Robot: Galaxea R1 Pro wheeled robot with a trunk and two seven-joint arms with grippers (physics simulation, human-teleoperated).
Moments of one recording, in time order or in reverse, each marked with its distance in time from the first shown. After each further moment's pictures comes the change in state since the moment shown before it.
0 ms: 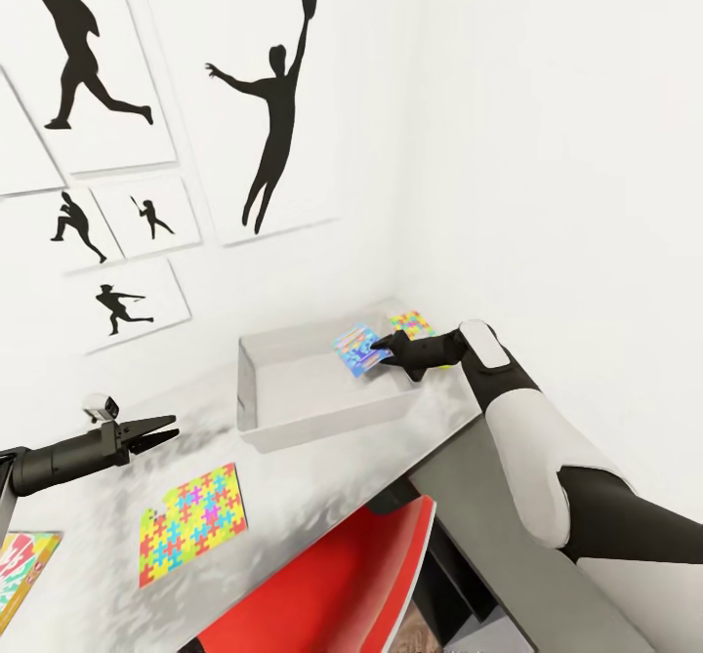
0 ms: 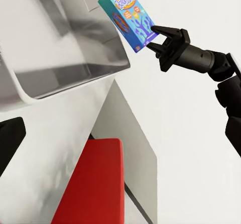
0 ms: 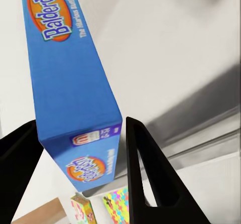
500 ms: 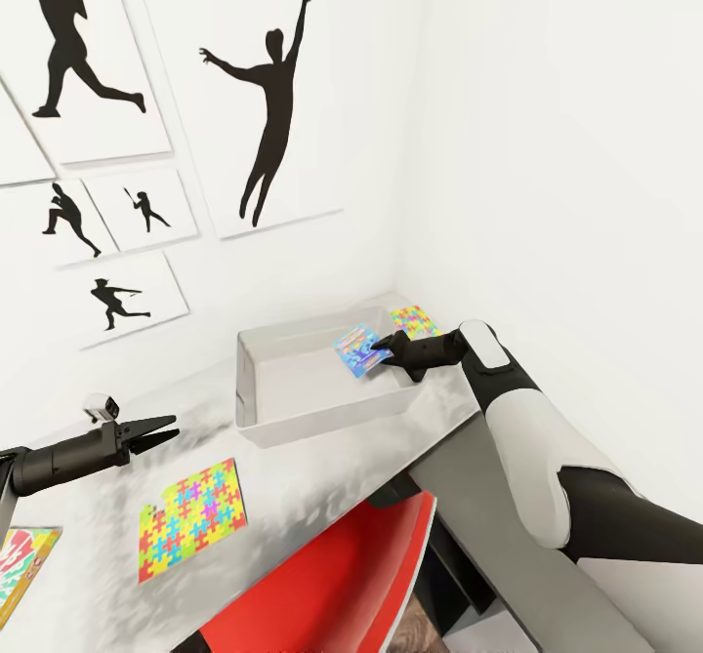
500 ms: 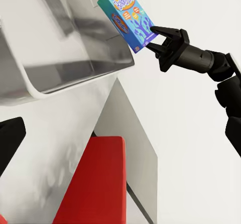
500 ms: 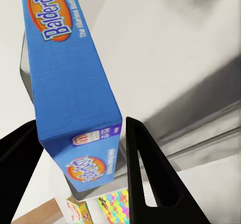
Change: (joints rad) left arm 0.000 -0.001 0.000 0.000 0.000 0.000 0.000; right arm 0.001 -0.001 0.002 0.000 0.004 -0.001 0.000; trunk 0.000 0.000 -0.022
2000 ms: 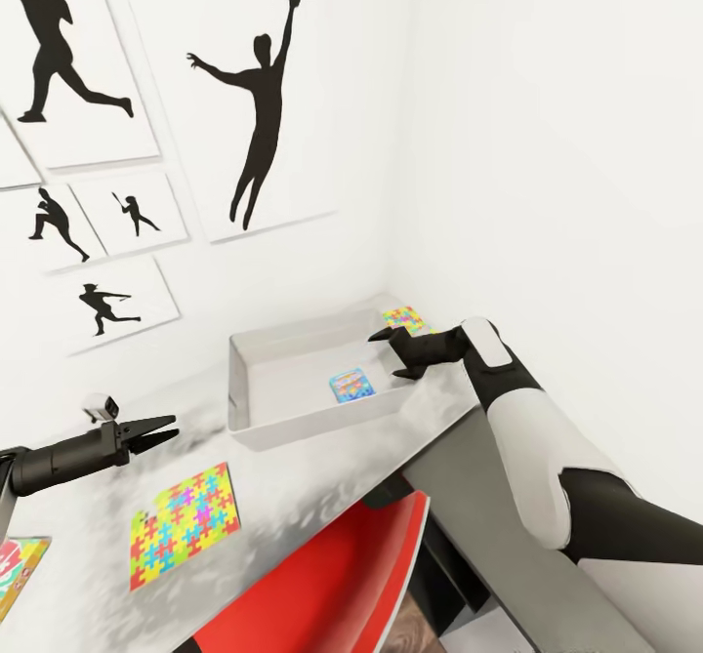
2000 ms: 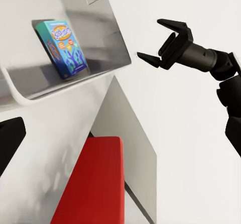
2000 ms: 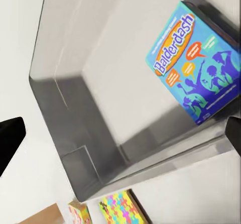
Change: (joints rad) left arm 0.000 0.002 0.000 0.000 0.000 -0.001 0.000; right arm 0.003 -0.003 0.004 -0.030 0.000 0.007 0.006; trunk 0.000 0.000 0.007
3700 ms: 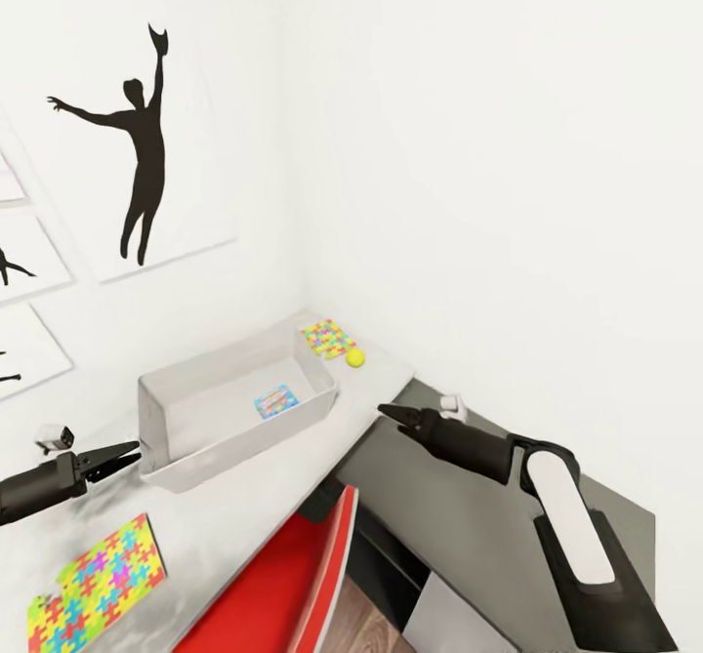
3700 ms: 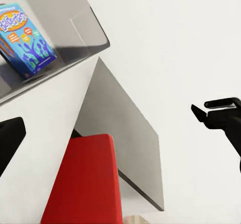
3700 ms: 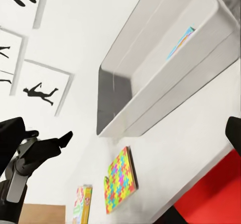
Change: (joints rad) left arm 0.112 0.045 0.126 -0.003 0.001 -0.074 0.001; right arm 0.756 -0.131 0.154 -1.003 -0.003 0.064 0.442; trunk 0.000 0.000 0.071
